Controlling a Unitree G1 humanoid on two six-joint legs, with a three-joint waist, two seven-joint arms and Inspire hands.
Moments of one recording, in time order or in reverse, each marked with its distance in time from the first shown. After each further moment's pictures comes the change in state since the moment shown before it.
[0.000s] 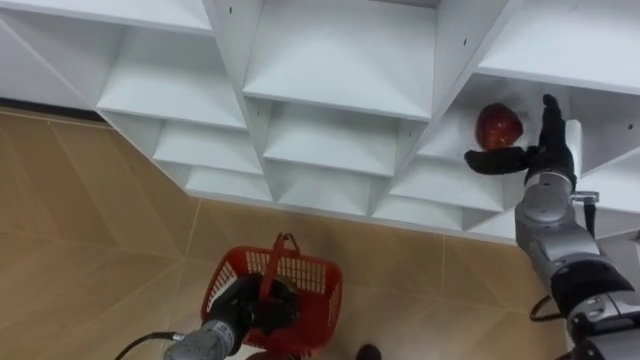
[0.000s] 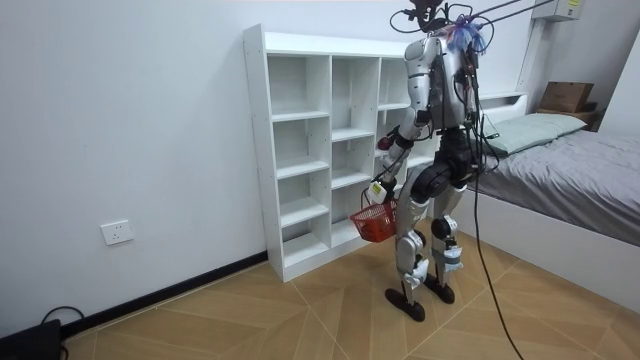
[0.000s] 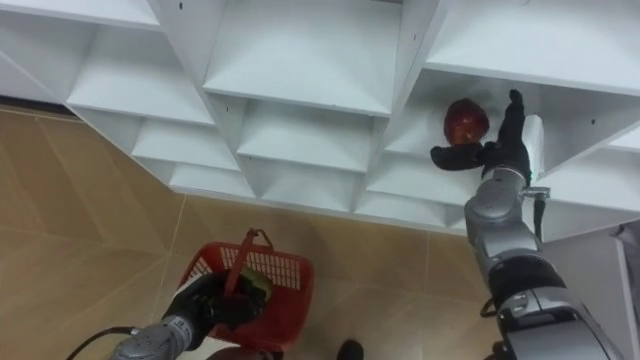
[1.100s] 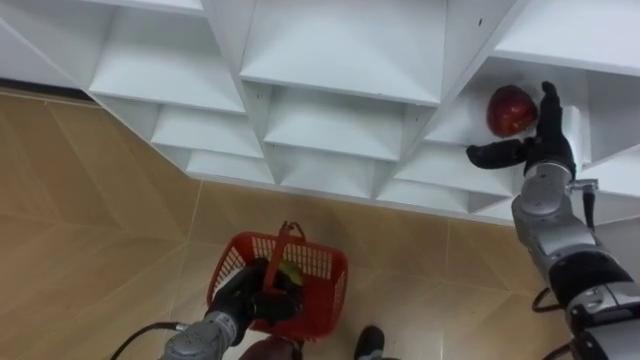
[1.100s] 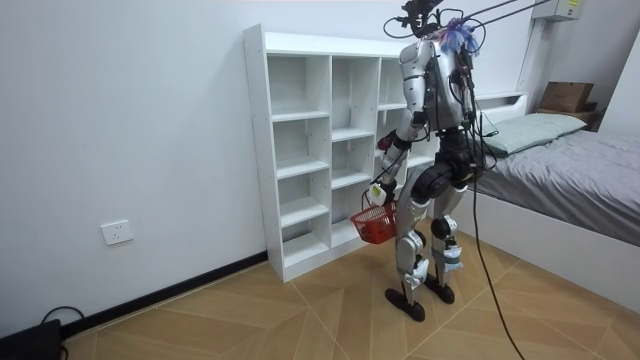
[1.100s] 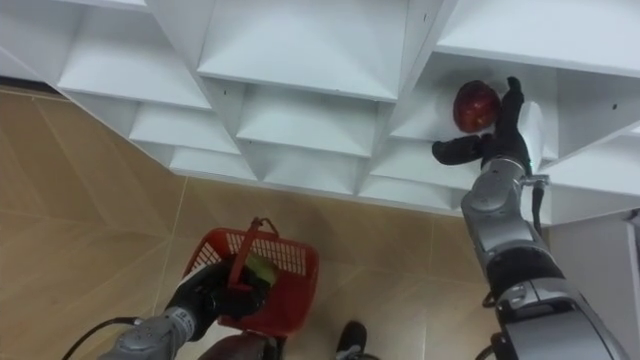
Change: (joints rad) left arm -0.021 0.001 -0.001 -0.011 0.000 -0.008 -0.021; right arm -0.035 -0.001 -0.001 -0.006 -0.112 0.002 -0.017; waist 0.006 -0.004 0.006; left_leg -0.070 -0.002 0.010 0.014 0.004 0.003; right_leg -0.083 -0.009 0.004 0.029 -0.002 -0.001
